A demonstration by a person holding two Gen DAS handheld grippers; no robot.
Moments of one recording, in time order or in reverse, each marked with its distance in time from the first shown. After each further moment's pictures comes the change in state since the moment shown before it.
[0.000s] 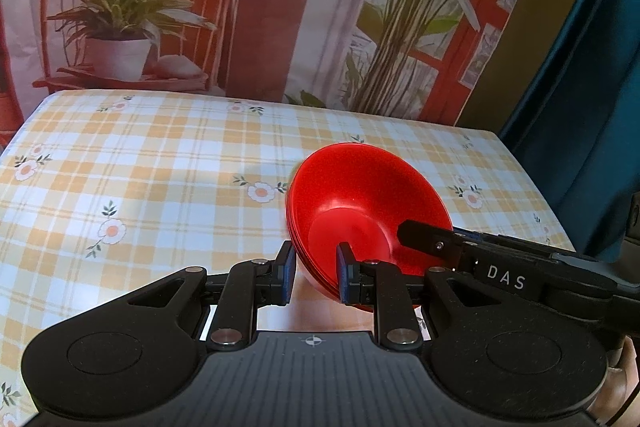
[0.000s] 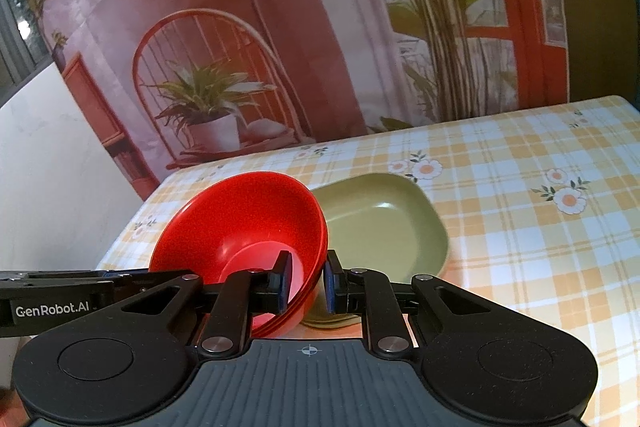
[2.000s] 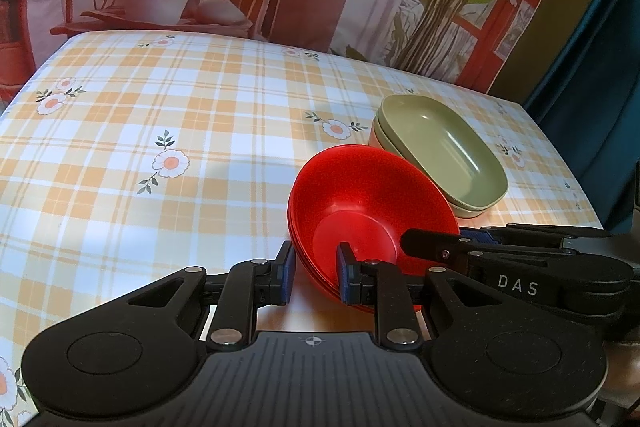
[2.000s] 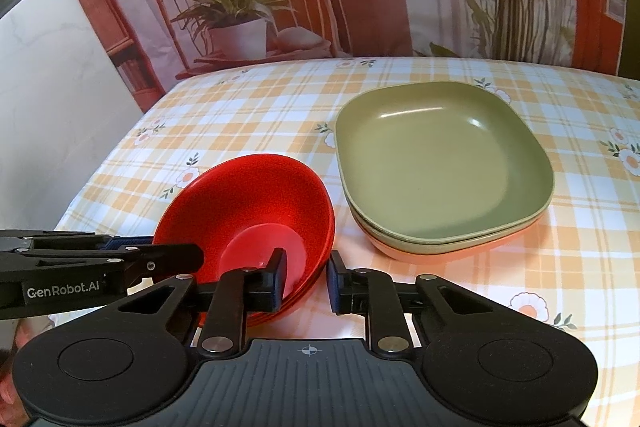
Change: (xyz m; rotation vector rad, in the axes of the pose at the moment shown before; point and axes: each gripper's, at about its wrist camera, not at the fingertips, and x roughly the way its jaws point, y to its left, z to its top) left arm 0.010 0.075 -0.040 -0.048 0.080 -0.001; right arm 0.056 0.066 -0.044 -0.131 0.216 -0.025
